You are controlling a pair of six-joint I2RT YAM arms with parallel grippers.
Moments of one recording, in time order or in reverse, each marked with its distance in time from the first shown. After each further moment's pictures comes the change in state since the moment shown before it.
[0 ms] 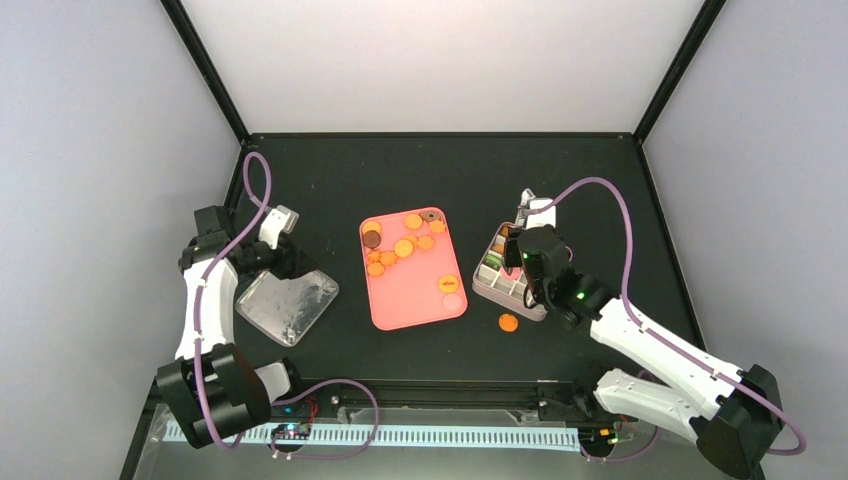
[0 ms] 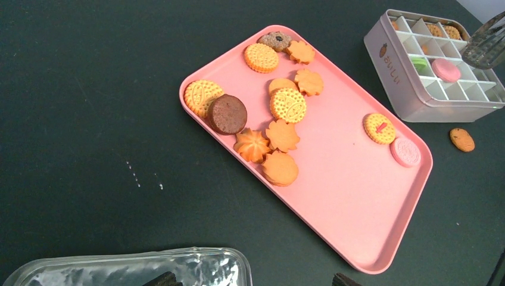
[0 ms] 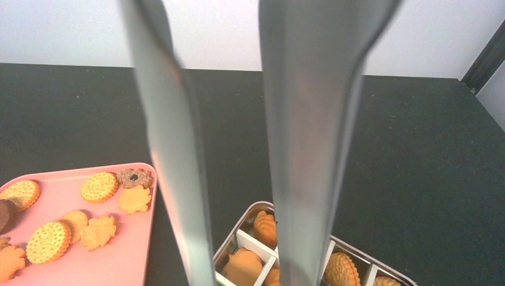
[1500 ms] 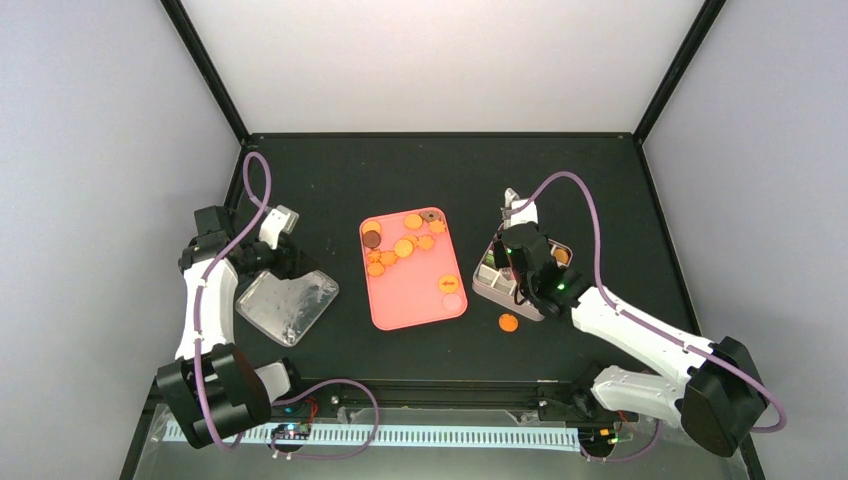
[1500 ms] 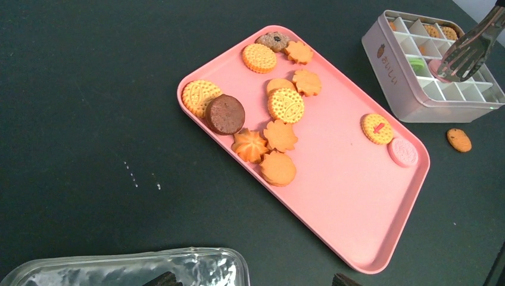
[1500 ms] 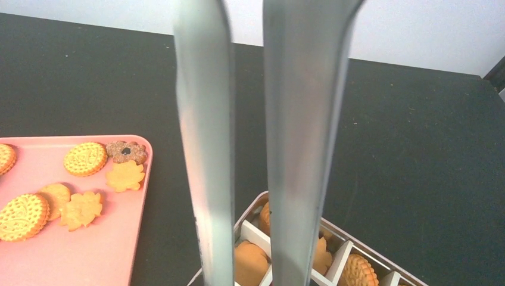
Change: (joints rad) left arm 0.000 -0.001 0.000 -0.004 0.005 0.000; right arm -0.009 0.140 -0.015 0.093 -0.035 -0.060
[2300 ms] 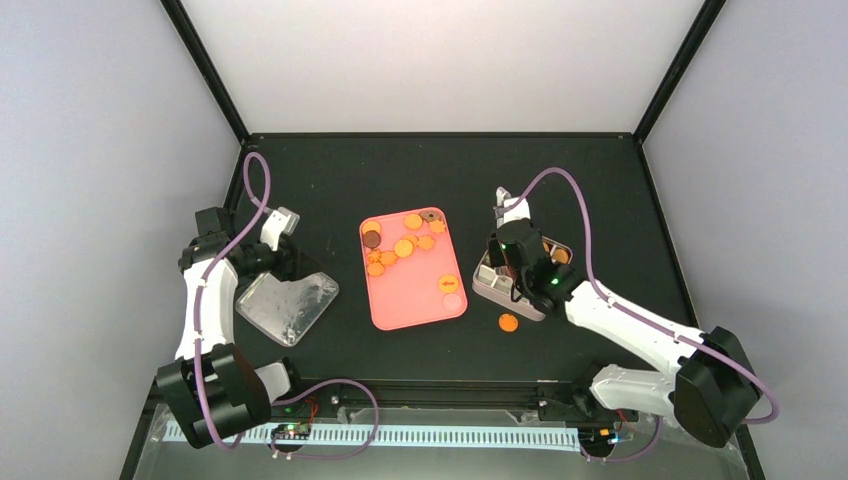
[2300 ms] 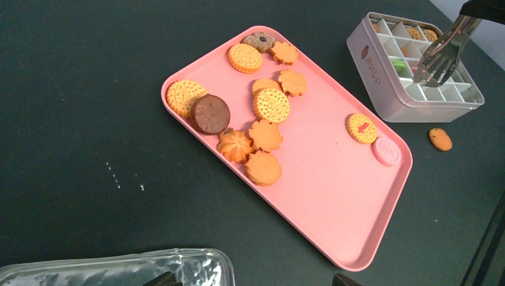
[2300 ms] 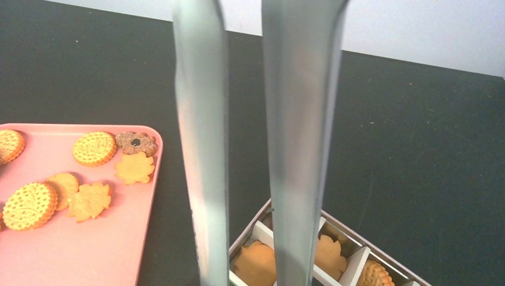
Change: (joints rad) left arm 0.000 0.000 0.000 -0.034 0.033 0.015; right arm -0.004 0.050 0.026 0.000 -0.047 -0.019
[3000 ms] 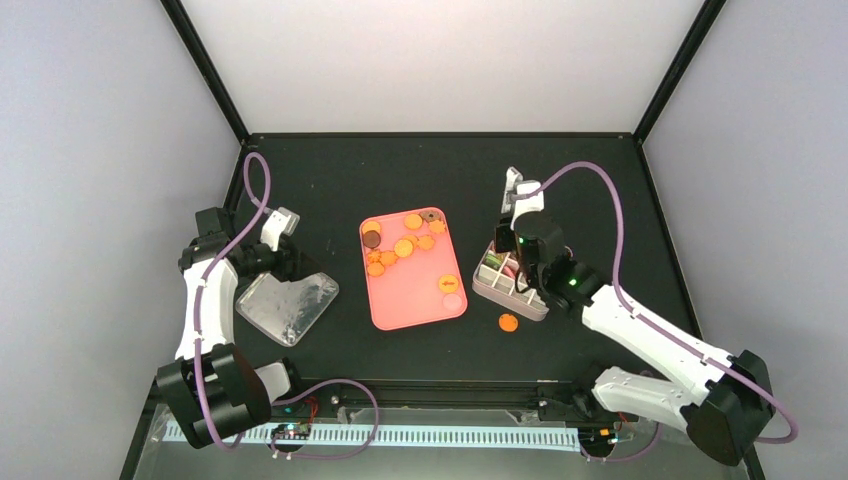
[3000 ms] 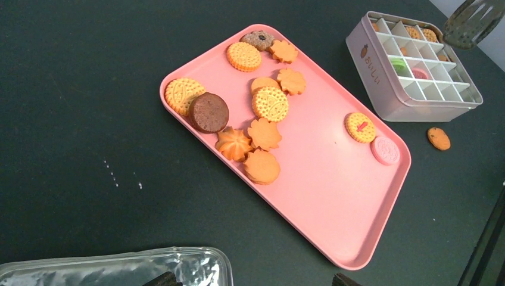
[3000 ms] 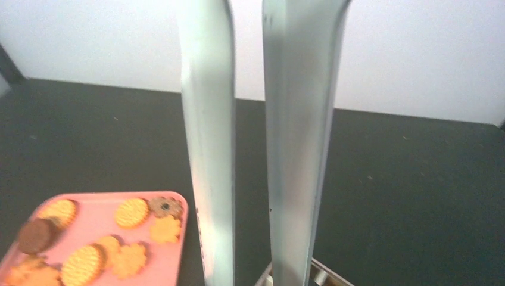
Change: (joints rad) left arm 0.000 0.000 0.000 -0.007 0.000 0.000; right arm -0.002 -0.102 0.057 -0.001 0.019 -0.020
